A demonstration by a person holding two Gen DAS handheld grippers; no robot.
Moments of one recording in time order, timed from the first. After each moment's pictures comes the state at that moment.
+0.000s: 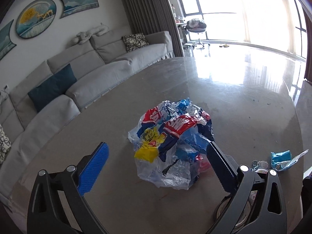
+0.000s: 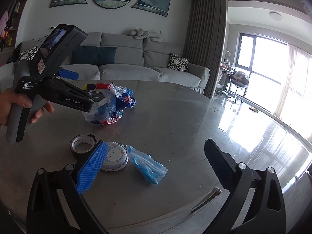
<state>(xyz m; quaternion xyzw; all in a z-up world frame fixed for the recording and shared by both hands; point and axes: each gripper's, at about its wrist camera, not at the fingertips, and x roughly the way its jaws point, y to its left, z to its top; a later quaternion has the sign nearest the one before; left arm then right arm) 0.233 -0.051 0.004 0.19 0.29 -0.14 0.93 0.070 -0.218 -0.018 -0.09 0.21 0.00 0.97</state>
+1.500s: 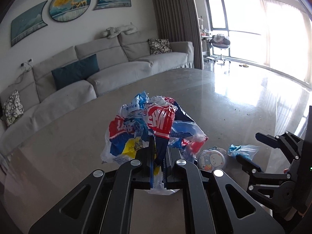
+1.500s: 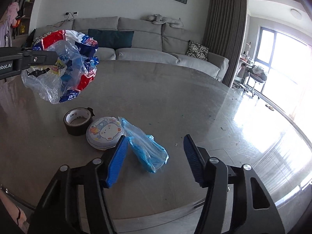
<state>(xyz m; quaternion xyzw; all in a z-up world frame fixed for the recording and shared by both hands) 0.109 -0.055 0.028 0.10 0.27 -0.06 0.96 0.095 -0.246 -0.049 -0.11 0.27 0.07 0.96</state>
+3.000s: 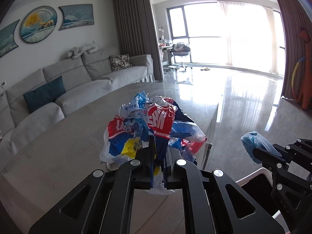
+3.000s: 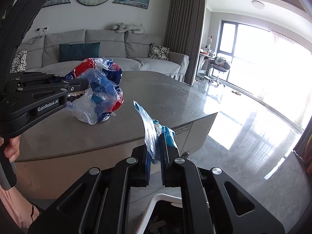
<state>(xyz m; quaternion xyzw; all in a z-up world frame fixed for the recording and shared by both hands) -0.015 -0.141 0.044 0.13 0.22 -0.21 0.94 -0.075 -0.283 0.020 -0.06 0.25 -0.07 0.96</state>
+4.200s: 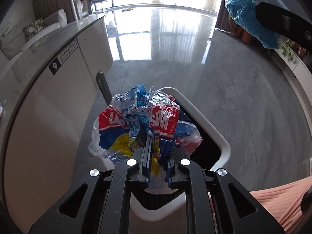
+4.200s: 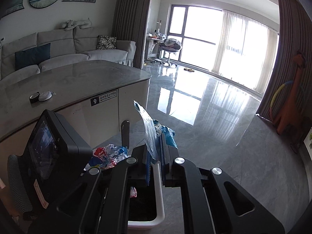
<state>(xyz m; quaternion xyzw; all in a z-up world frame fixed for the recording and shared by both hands) -0.115 -0.302 -0.111 0.22 0.43 -0.42 0.77 -0.179 -0.367 -0.012 -0.01 0.27 -0.24 0.93</state>
